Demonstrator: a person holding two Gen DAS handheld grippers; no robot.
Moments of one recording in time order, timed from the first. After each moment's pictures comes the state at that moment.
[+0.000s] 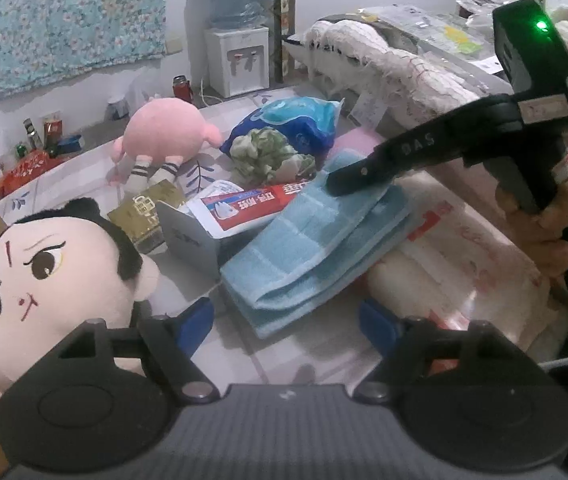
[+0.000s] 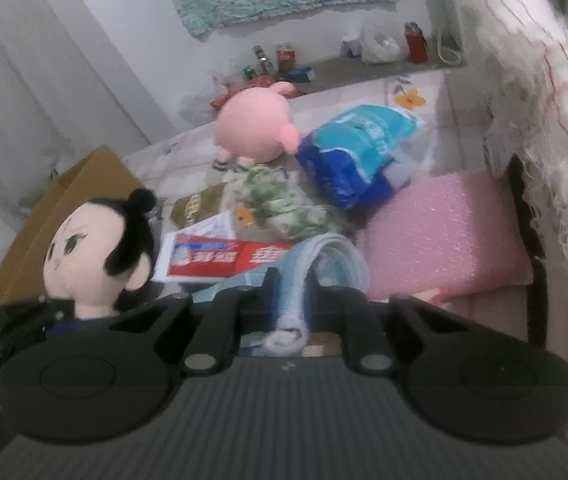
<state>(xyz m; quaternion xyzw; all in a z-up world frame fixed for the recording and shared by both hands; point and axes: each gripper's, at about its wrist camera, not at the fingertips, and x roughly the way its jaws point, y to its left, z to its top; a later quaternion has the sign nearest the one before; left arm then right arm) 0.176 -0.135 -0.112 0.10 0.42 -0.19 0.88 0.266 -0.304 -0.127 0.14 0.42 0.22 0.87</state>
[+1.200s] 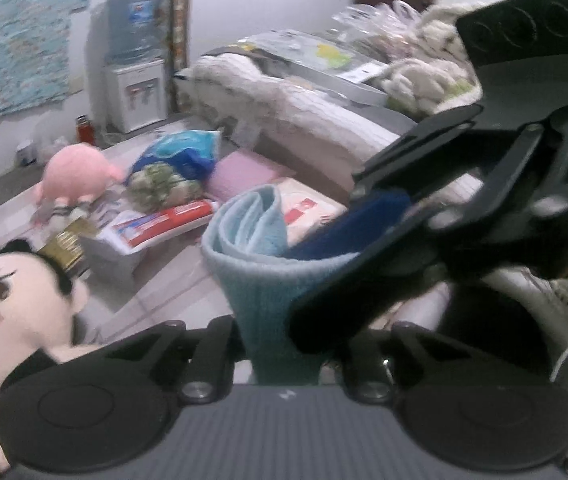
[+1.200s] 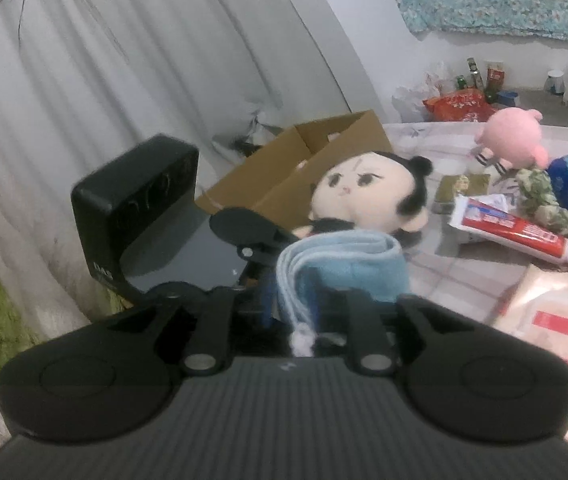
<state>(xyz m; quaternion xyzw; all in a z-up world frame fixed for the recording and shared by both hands) 0.124 -0.133 -0.083 0.11 0.38 -0.36 0.85 0.125 -0.263 -0.028 0.12 0.35 0.49 0.79</state>
